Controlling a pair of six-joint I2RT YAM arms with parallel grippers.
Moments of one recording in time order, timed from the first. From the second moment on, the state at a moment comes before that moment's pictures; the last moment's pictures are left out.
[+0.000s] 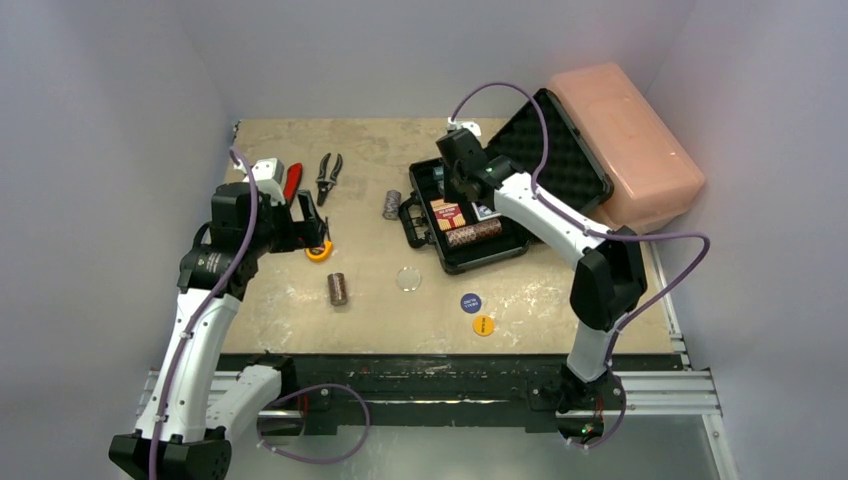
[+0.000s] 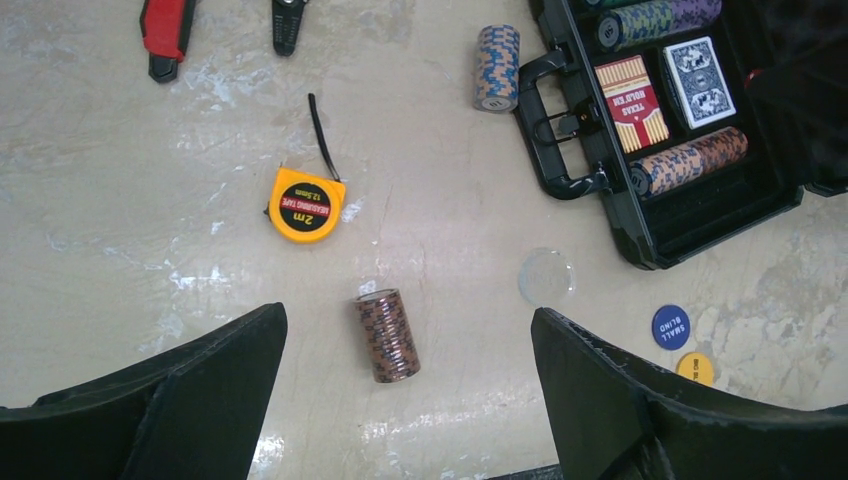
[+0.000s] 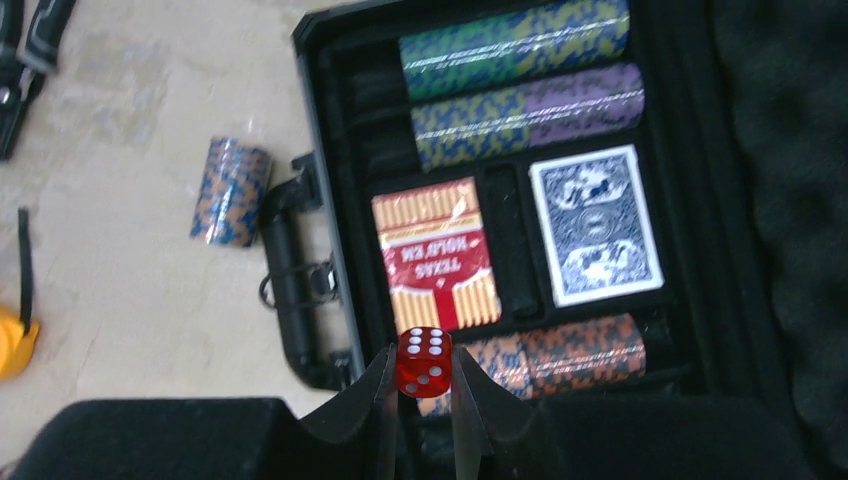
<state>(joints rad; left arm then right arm) -0.11 0.89 1.06 -0.77 0.11 -0.26 0.66 1.80 1.60 -0.64 0.33 0.44</state>
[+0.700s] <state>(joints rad) -0.15 0.92 1.06 -0.77 0.15 -0.27 0.49 2.10 1.79 -0.64 0.28 0.46</state>
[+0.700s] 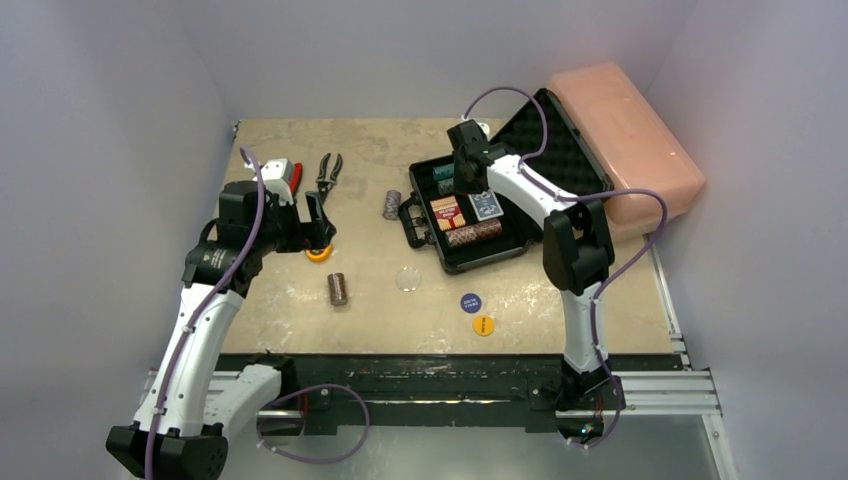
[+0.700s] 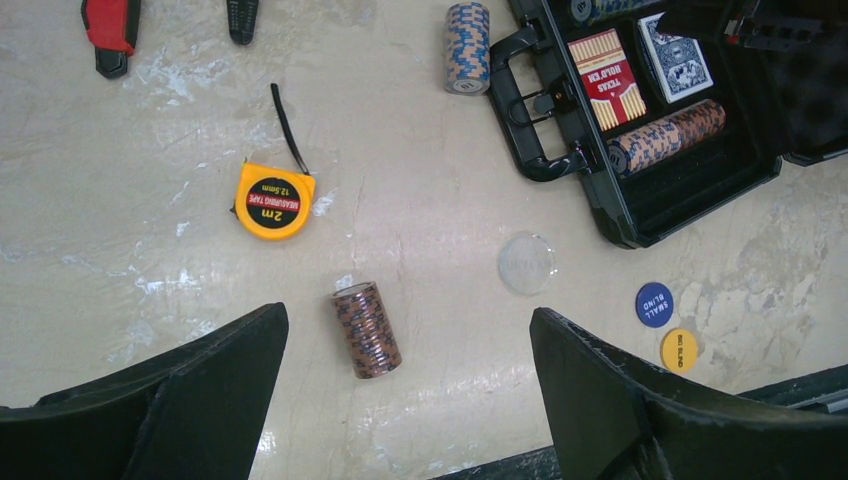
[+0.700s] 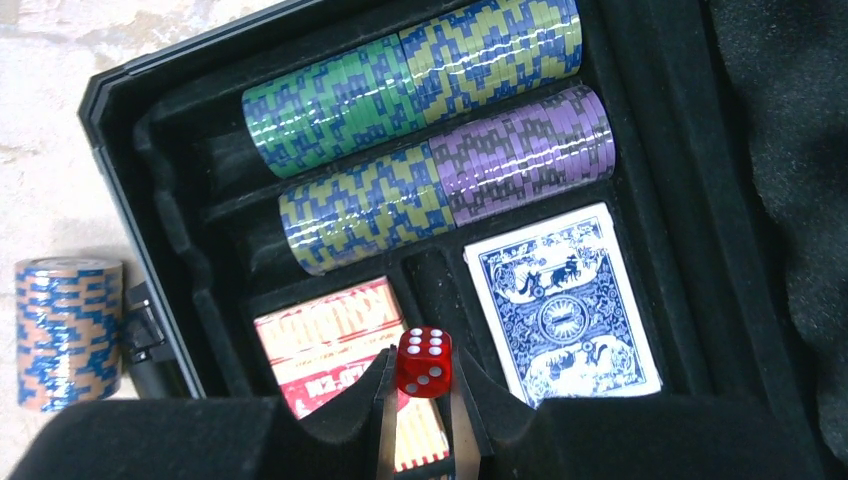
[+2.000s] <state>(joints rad) -0.15 0.92 1.06 -0.77 0.15 -0.27 0.44 2.25 1.86 -0.60 0.17 0.45</state>
